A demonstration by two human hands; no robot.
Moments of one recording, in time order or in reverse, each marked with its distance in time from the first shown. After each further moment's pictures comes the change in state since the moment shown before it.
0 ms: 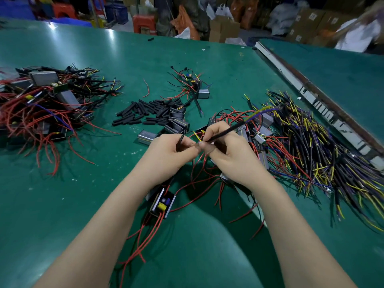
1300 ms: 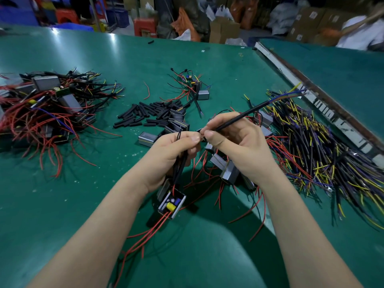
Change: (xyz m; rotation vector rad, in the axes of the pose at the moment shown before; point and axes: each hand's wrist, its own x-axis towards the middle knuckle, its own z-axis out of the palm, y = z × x) left_hand -0.001 0.005 0.001 -0.707 -0.237 -0.060; right_hand 0.000 -0.019 -0.011 0.489 0.140 -0.043
